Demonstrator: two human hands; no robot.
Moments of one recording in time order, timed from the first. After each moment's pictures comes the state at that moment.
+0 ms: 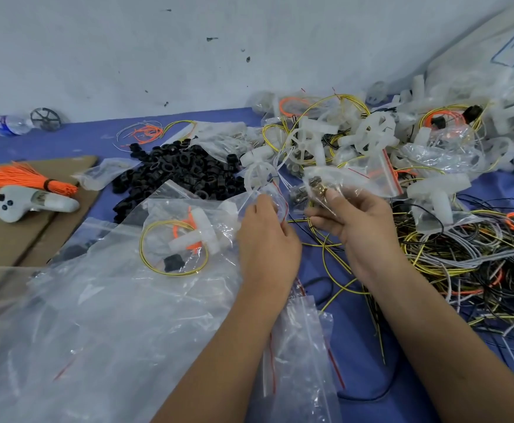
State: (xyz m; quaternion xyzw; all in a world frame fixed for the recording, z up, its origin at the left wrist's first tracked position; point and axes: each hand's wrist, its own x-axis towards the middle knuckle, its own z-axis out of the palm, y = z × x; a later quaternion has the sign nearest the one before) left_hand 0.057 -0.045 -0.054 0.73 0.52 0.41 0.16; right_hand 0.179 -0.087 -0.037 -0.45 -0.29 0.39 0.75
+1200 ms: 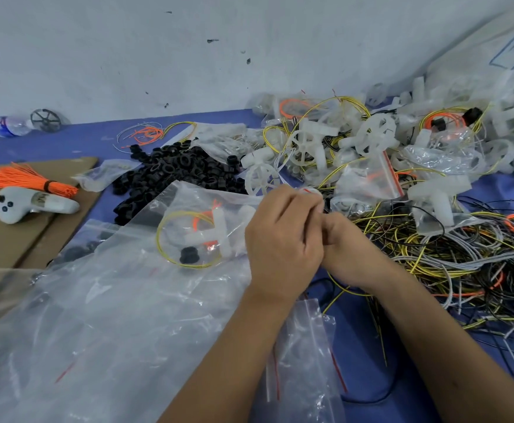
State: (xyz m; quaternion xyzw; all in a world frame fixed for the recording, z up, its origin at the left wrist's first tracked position) left_hand 0.060 -0.056 -0.044 0.74 0.26 0.62 0.07; right_hand 0.175 -0.096 -0.040 -0.51 -0.64 0.34 0.46
